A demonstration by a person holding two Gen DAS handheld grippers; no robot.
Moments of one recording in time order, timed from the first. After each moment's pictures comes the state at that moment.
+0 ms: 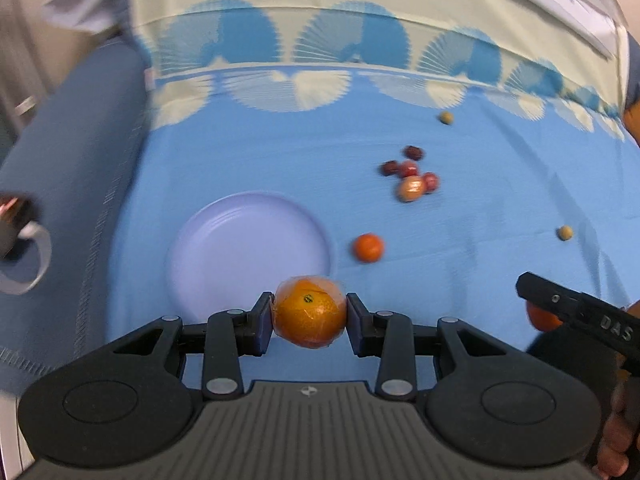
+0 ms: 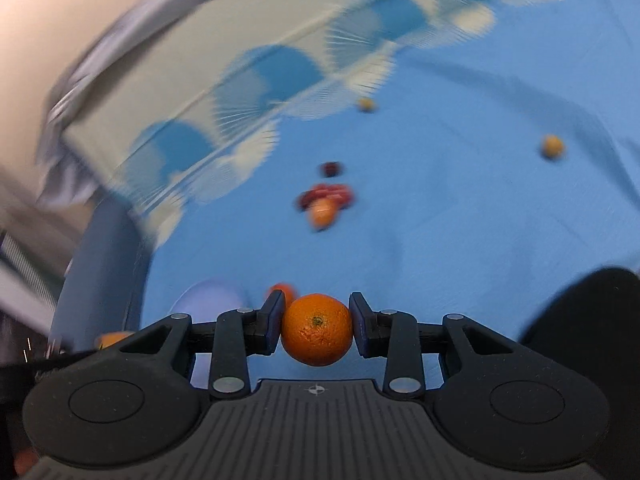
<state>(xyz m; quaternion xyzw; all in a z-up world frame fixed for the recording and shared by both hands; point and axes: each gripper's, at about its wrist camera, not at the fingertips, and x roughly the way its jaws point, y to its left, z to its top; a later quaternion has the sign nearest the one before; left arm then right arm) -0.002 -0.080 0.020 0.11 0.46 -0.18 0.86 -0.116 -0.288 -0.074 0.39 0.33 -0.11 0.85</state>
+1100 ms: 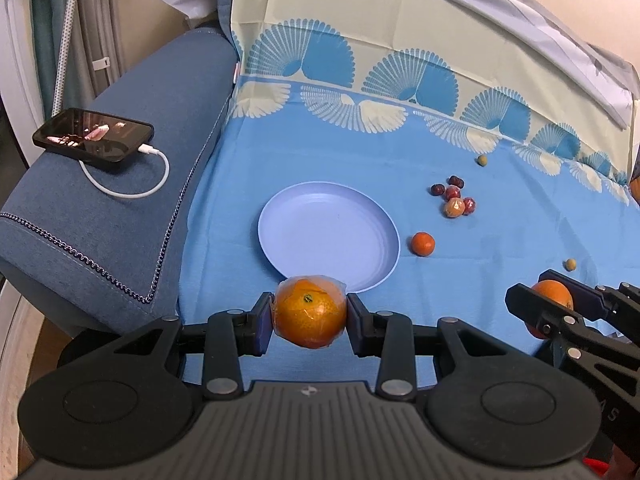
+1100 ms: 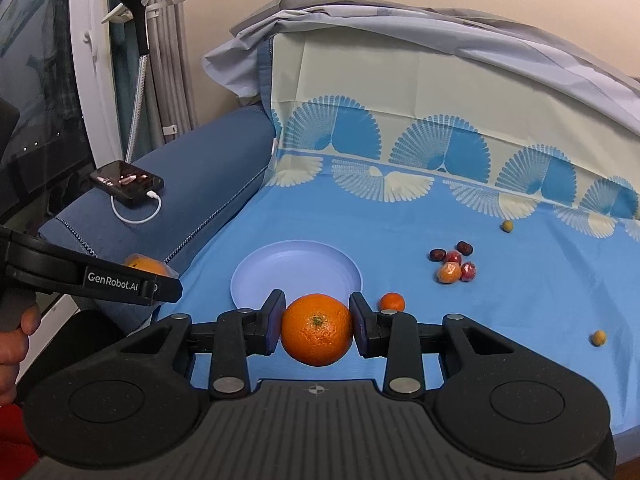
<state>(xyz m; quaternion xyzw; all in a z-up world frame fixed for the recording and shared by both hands) -0.054 0.038 0.028 0.03 0.43 -0.15 0.89 -0.140 -0.123 0.014 0.08 0.30 0.01 0.95</state>
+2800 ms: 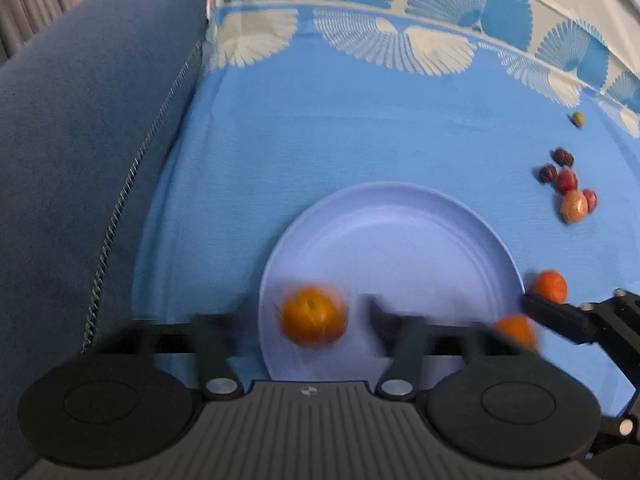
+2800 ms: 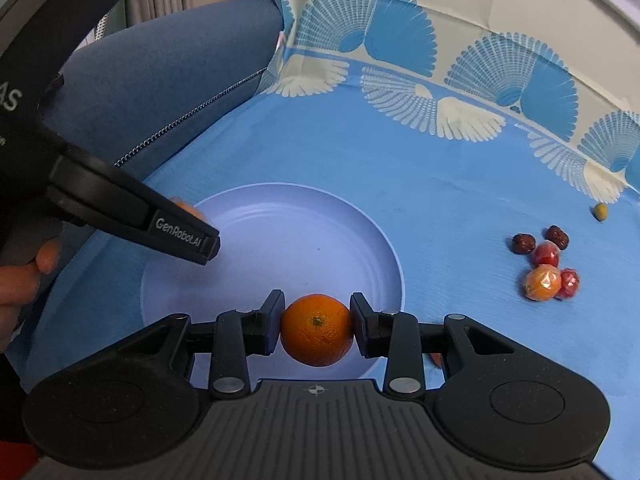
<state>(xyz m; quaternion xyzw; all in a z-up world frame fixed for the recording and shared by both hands) 0.158 -0.018 -0.096 0.10 0.49 -0.12 0.86 0.066 -0.114 -0.121 0.03 0.41 0.06 0.91</state>
